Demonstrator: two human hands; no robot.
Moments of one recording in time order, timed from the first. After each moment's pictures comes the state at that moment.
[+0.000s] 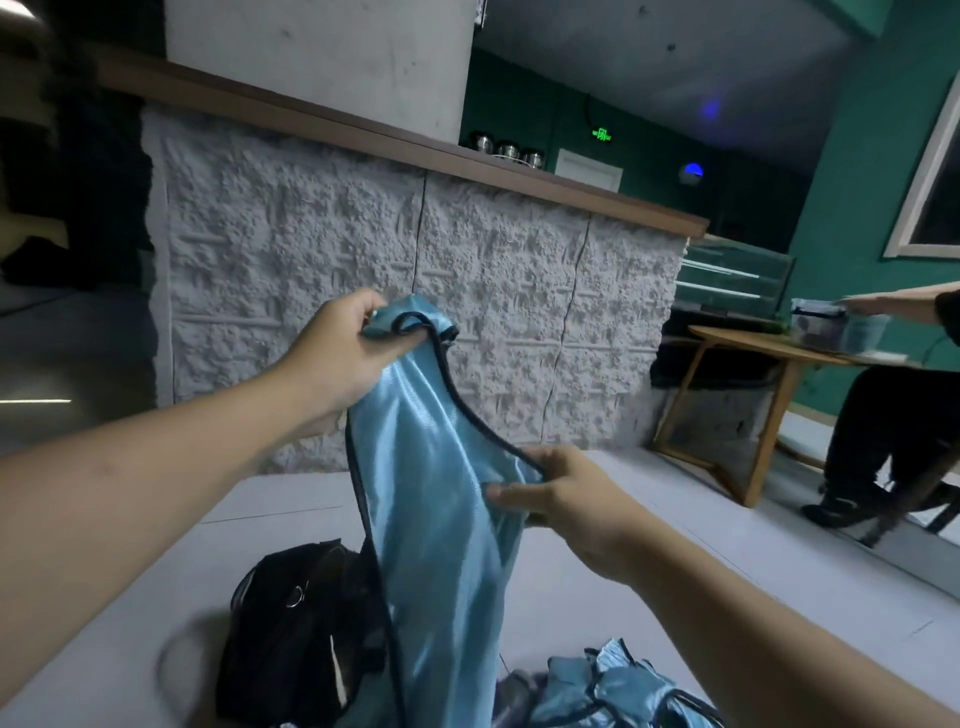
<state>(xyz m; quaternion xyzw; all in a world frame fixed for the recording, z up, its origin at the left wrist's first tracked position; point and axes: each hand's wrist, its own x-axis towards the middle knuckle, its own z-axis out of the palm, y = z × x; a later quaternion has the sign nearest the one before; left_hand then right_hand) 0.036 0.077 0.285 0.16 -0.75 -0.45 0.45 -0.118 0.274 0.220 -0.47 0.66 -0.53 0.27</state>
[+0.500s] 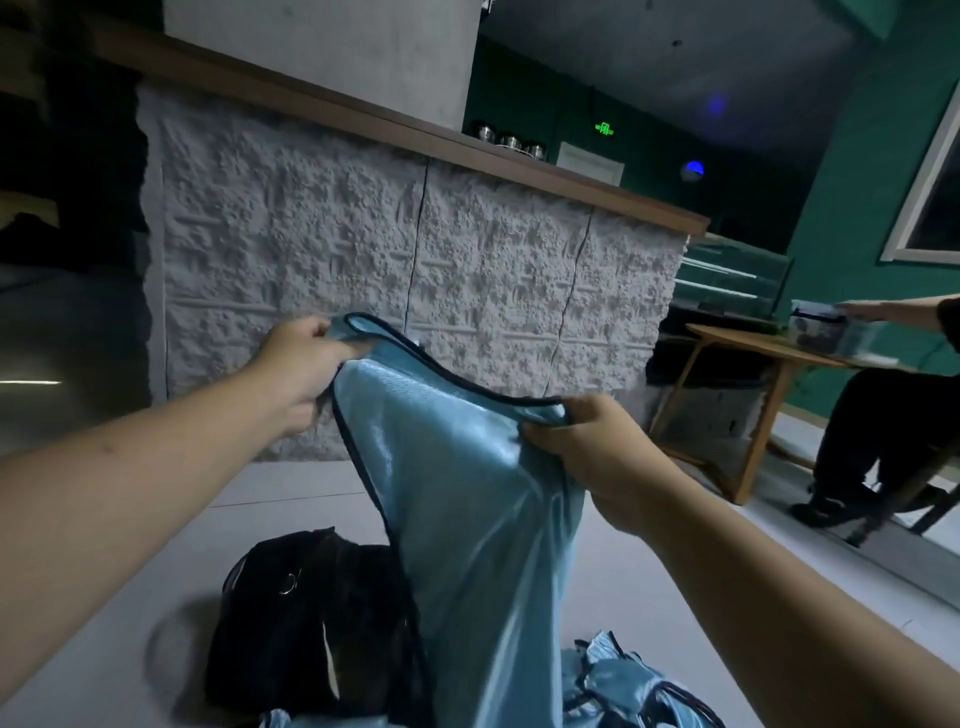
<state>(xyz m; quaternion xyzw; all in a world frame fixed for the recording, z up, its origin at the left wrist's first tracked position) 0.033 0.039 0.258 0.27 -0.59 -0.62 0.44 -0.126 0.269 0.248 -0.40 0.70 -0.57 0.16</state>
